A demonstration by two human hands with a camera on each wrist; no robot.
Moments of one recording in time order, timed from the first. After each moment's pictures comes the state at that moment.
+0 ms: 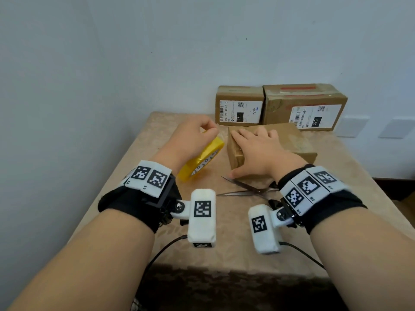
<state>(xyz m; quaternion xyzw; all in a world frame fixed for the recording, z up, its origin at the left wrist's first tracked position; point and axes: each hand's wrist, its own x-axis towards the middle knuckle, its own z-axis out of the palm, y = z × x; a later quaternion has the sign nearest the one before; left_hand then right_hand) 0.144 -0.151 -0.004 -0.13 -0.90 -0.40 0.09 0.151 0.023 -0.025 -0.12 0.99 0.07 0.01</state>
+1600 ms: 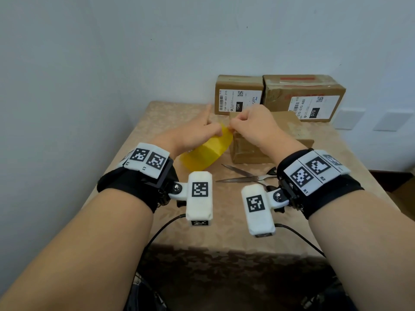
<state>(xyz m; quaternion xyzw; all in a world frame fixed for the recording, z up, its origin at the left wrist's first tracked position) 0.164 -0.150 0.009 -0.14 -0.89 -0.40 -0.13 0.146 0.007 -0.010 -0.02 0.92 -0.37 -0.09</state>
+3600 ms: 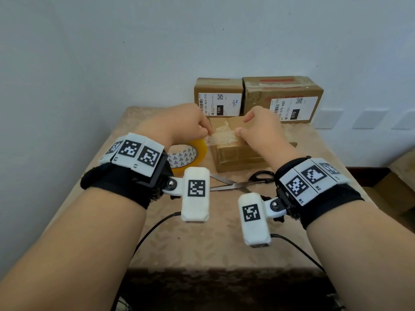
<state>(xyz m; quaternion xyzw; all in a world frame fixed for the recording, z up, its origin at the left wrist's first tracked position) 0.135 -0.122 0.032 -0.26 -0.96 -0.12 -0.02 0.153 0.054 -0.011 0.11 0.94 -0.30 -0.14</state>
